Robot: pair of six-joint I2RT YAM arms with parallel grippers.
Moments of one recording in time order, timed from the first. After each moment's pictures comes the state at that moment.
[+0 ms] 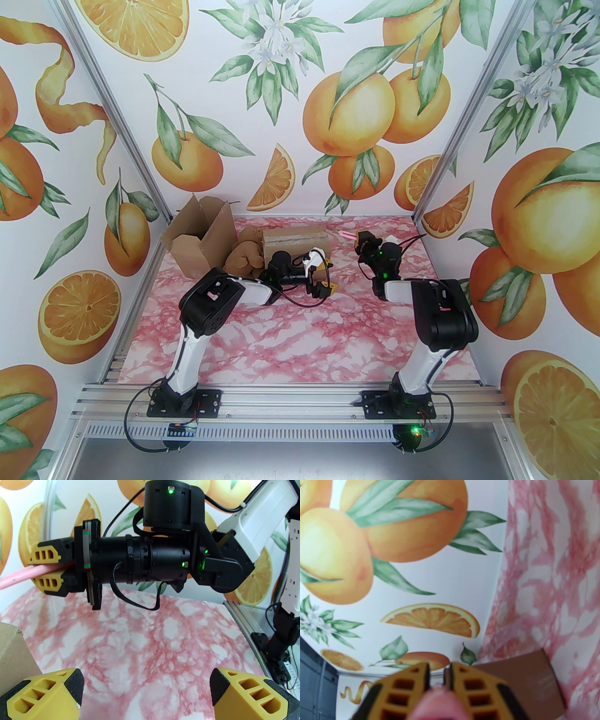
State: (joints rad) left arm -0.69 2.18 1.19 0.95 0.82 -0.10; right arm 0.04 1.82 0.81 0.94 -0.26 1.63
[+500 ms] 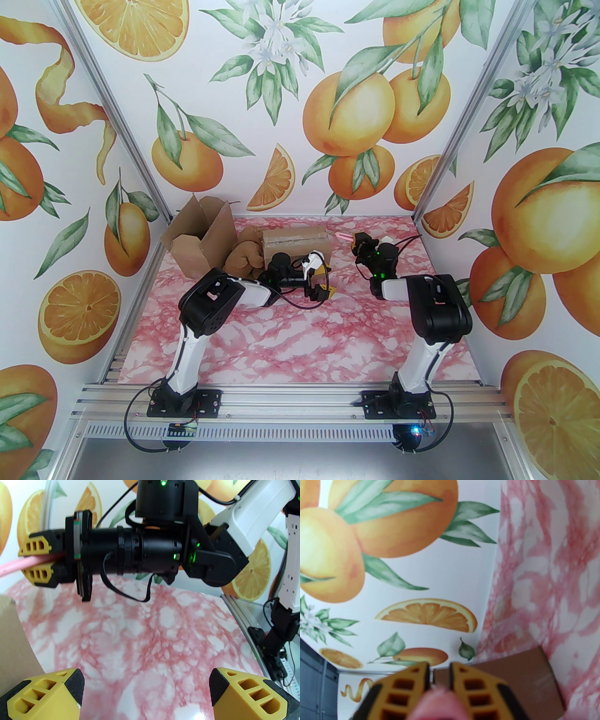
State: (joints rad) left arm -0.68 2.16 1.14 0.89 0.83 -0.08; right arm 0.05 1.89 0.84 0.98 -0.29 1.64
